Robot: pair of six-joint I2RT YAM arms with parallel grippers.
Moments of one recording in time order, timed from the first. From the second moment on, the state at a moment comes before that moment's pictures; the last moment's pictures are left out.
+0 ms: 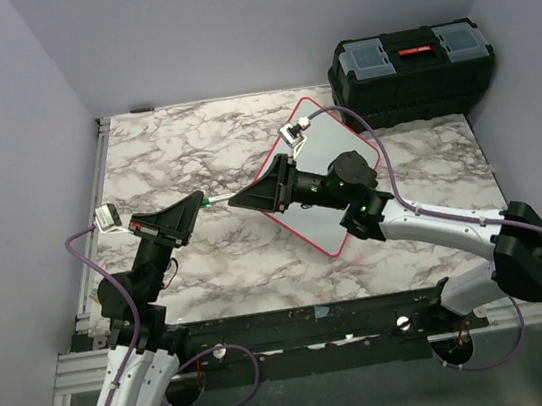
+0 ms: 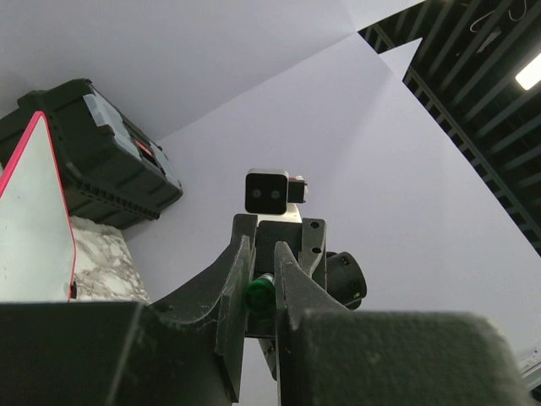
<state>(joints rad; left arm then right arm) -0.29 0.34 0.40 0.39 0.19 -1.36 0.92 1.40 0.96 0.71 -0.41 1.09</state>
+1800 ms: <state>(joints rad) -0.33 0.37 0.37 0.42 0.14 -1.31 0.91 1.52 1.03 0.74 -0.44 1.15</state>
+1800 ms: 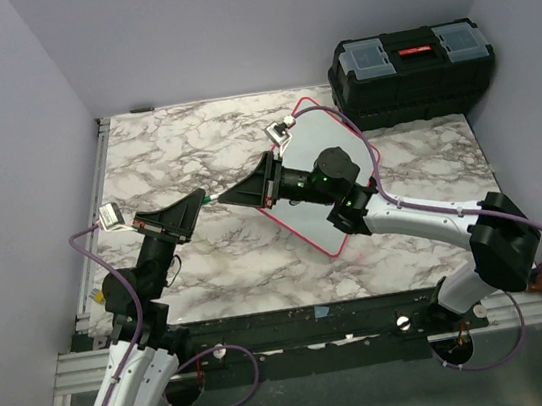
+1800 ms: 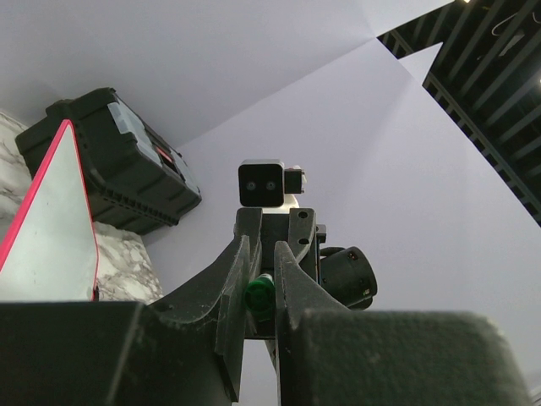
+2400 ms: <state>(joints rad) -0.33 0.37 0.37 0.41 0.13 -1.31 0.91 1.53 1.04 0.73 -0.44 1.15</state>
